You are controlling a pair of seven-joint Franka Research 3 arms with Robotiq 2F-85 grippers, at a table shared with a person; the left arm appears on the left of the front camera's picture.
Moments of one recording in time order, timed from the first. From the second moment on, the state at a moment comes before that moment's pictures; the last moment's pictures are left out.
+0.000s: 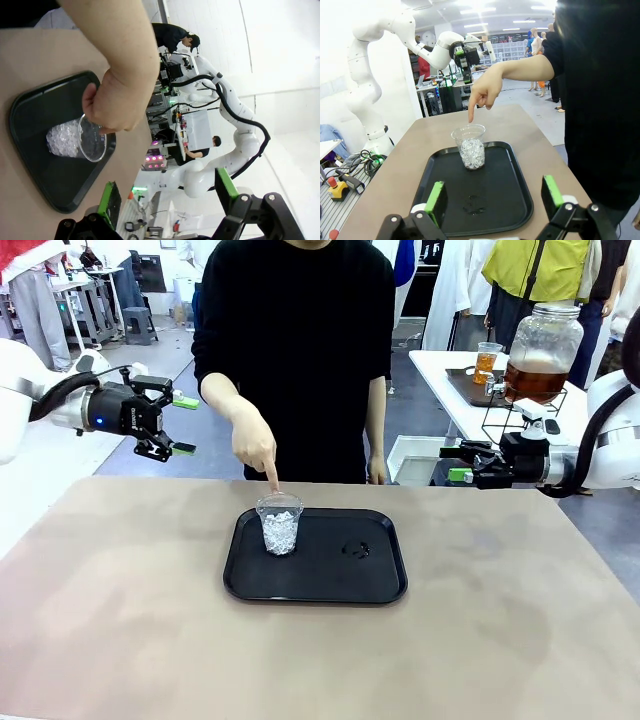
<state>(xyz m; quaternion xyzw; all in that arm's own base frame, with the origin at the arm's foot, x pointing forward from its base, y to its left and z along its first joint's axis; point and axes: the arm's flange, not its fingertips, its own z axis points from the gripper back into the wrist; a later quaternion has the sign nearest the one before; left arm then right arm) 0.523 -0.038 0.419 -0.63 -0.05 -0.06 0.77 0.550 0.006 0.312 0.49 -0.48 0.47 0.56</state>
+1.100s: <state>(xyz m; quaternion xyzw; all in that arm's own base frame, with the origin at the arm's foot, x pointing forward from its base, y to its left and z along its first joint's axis) 0.534 -0.034 0.407 -0.59 -0.20 -0.24 0.74 0.550 0.006 0.312 0.49 -0.48 0.47 0.56</state>
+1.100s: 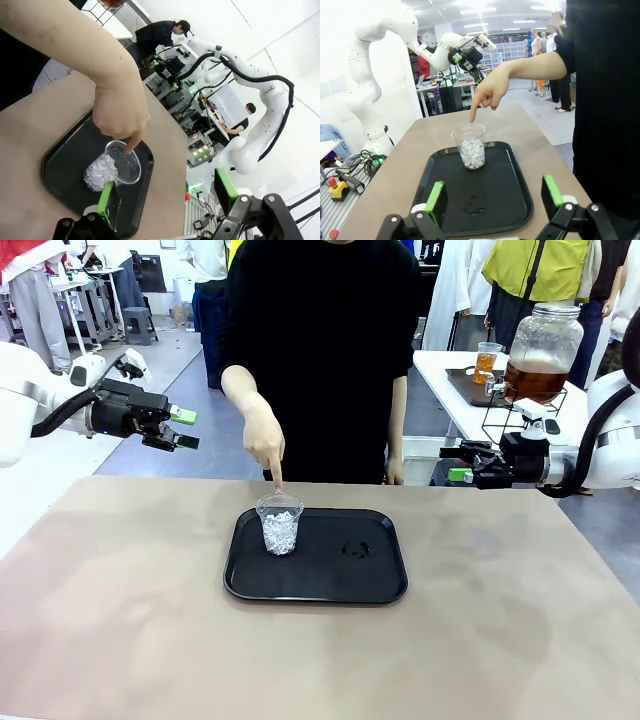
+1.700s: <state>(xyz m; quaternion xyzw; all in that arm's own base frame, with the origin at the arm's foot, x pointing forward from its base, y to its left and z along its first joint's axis) 0.524 -0.040 0.378 -0.51 -0.34 -0.39 0.69 0.550 0.006 0.312 0.49 -0.48 0.47 0.56</state>
